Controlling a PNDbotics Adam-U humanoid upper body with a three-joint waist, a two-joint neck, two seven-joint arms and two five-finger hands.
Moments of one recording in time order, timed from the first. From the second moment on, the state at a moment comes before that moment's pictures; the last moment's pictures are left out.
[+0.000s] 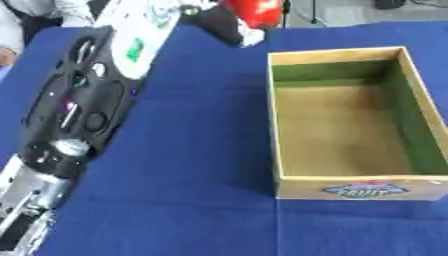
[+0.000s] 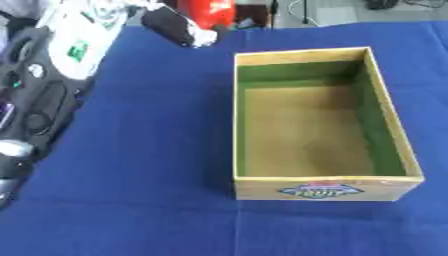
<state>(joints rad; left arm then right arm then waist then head) -1.28 0.27 -0.26 -1.32 -0.81 -0.08 -0.55 -0.44 -0.58 -0.12 -1.99 0.15 0.01 -0.69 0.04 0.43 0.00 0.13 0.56</state>
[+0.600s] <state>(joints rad) -1.26 0.11 -0.31 -1.35 -0.92 -0.09 -0.56 -0.47 -0.58 -0.12 -1.99 0.14 0.00 -0.69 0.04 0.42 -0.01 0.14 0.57</state>
